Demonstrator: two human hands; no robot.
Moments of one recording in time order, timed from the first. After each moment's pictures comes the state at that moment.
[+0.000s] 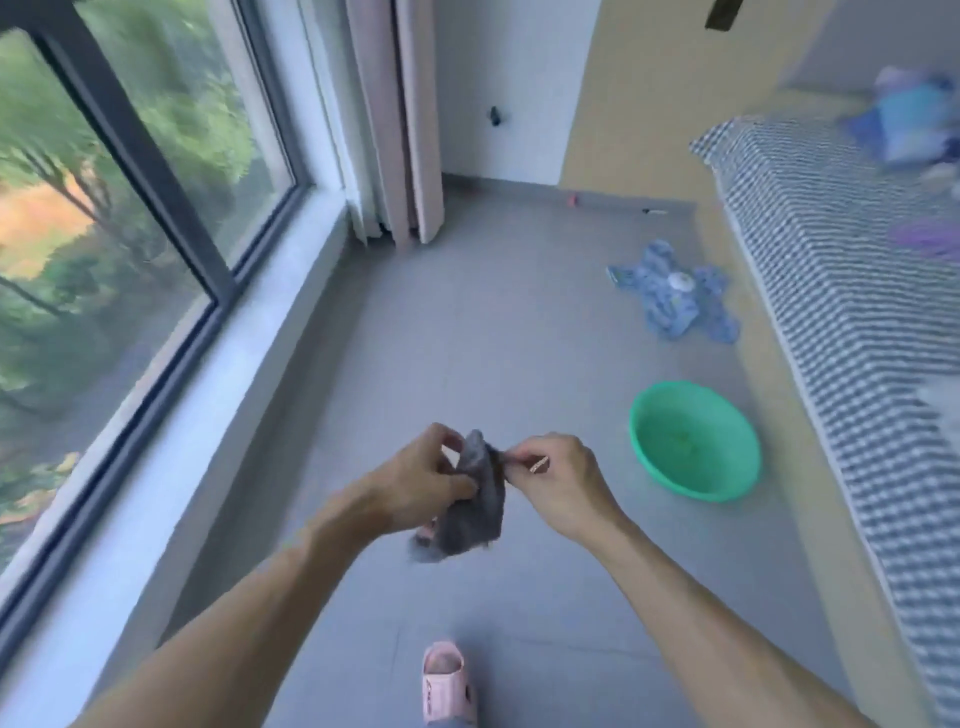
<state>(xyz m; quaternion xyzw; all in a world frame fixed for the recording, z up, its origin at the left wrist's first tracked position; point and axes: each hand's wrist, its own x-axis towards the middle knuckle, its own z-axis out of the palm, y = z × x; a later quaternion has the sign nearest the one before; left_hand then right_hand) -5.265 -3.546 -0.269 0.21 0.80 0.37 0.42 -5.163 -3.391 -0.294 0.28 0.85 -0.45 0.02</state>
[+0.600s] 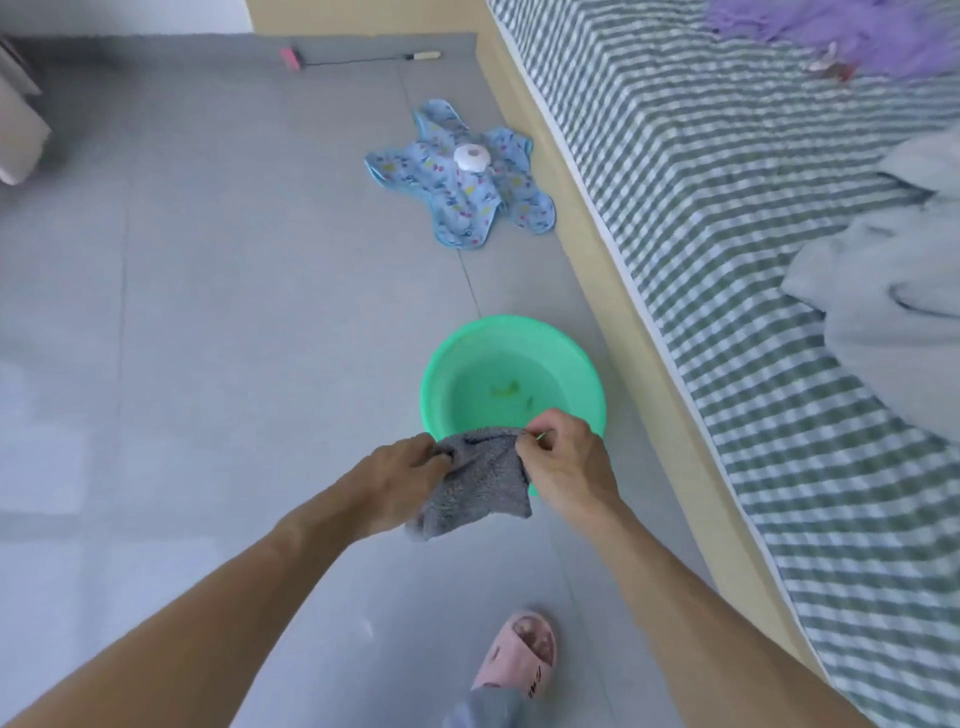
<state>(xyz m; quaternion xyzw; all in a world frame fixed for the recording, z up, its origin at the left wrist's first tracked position) -5.253 -3.014 -0.569 0.40 0.76 0.18 0.48 -5.092 -2.905 -0.571 0.59 0.70 -0.39 -0.01</state>
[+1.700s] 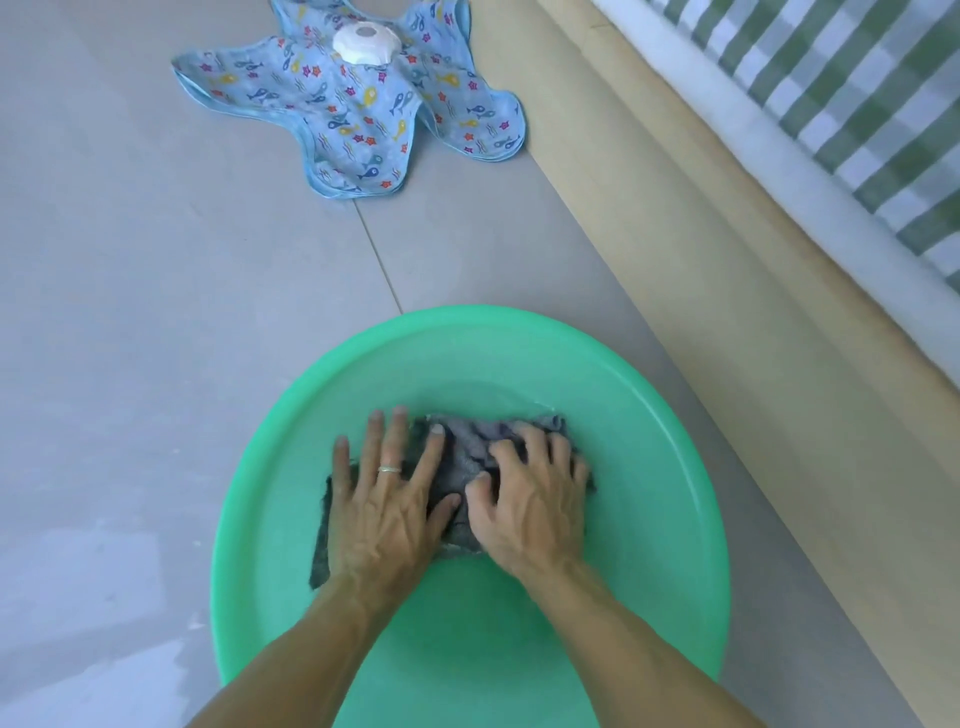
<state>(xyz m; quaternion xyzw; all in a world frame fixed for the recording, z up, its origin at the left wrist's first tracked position) -5.251 -2.767 -1.039 0.58 0.82 0.02 0.02 -5.119 -2.689 -1.023 0.55 0.83 -0.08 -0.07</state>
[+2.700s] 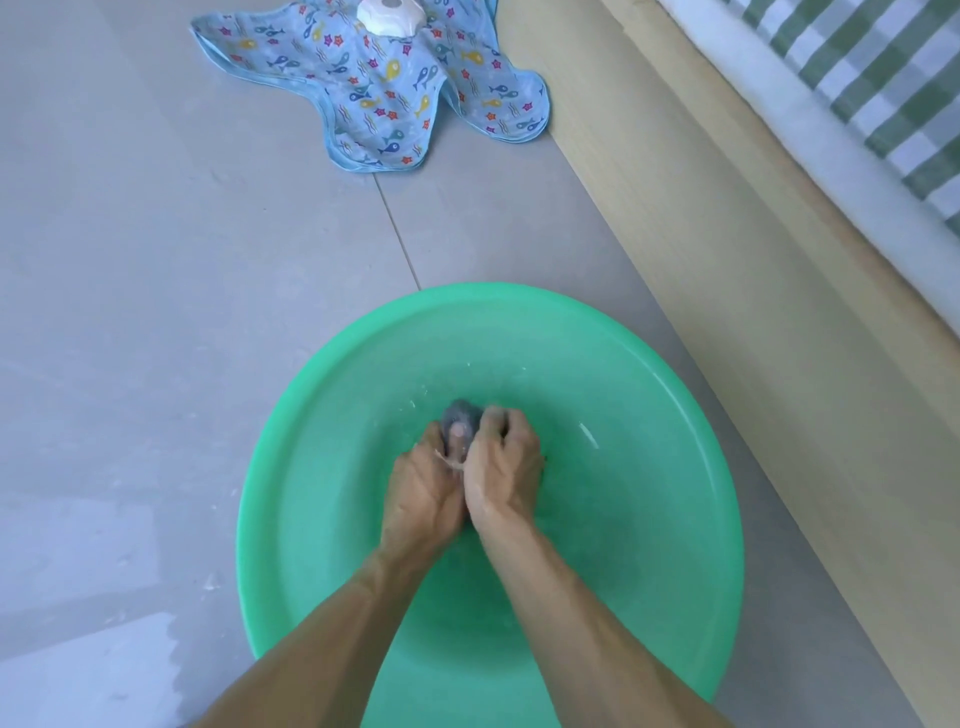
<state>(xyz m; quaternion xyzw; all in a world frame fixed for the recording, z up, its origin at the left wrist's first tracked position) -5.232 -2.751 -1.014 0.35 0.80 0.35 0.33 -5.180 -2.700 -0.997 0.70 0.50 -0.46 -0.22</state>
